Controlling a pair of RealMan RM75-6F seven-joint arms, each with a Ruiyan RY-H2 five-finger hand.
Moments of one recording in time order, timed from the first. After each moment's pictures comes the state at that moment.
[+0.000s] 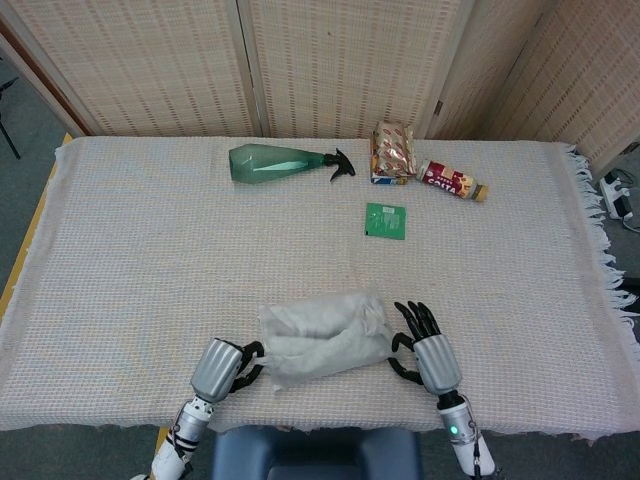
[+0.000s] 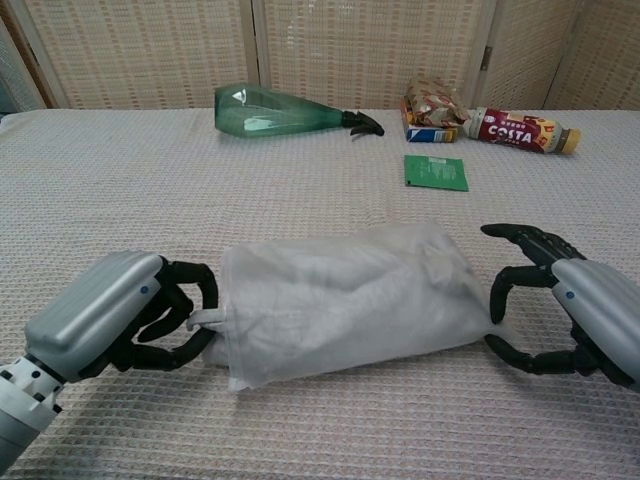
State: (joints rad) left arm -0.35 -1.99 0.03 -1.01 1.70 1.49 -0.03; right arm 0.23 -2.02 0.00 -0.78 -1.67 1.53 0.22
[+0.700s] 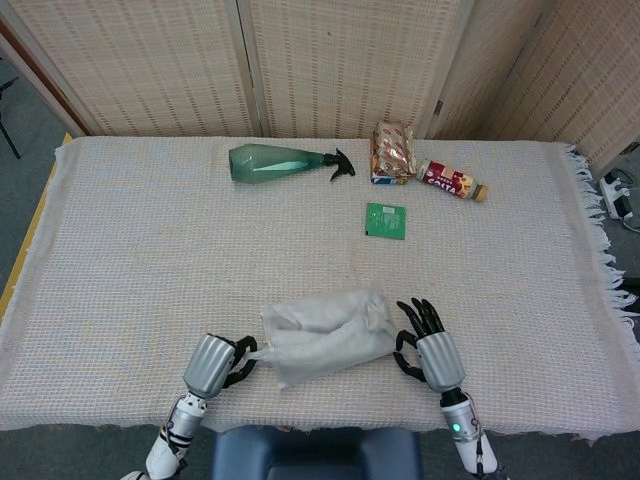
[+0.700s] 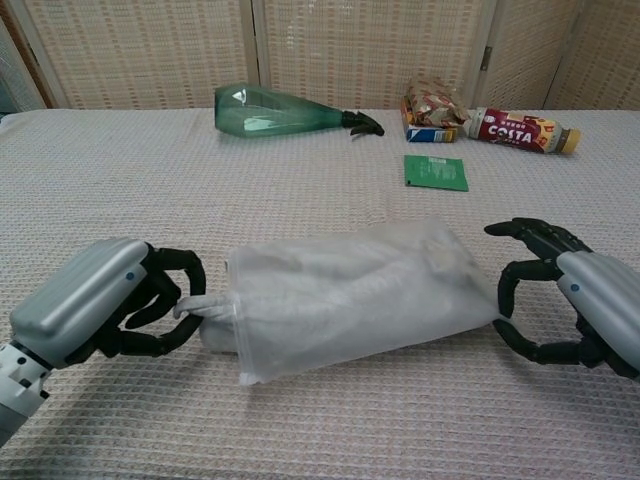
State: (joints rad) left arm -0.35 -1.96 0.01 -1.01 1.70 1.51 -0.03; right arm 0.24 -1.99 0.00 -0.81 -1.66 1.54 0.19
